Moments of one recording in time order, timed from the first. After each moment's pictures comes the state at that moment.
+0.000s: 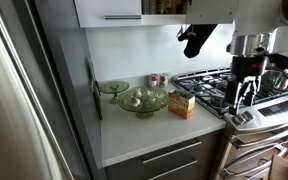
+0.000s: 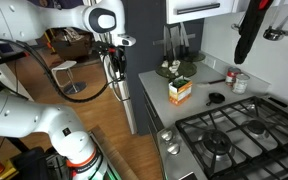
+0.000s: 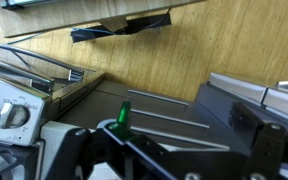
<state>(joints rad) 0.03 -0.64 0.17 -2.35 0.17 1.61 0.34</state>
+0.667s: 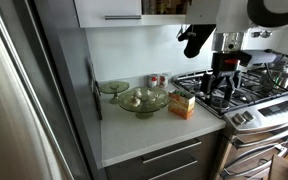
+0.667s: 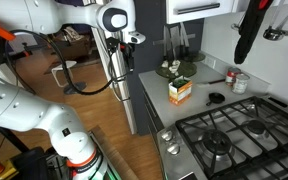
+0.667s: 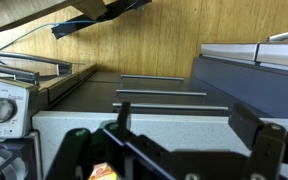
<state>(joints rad) 0.00 -0.51 0.17 -2.26 0.19 1.72 0.47</state>
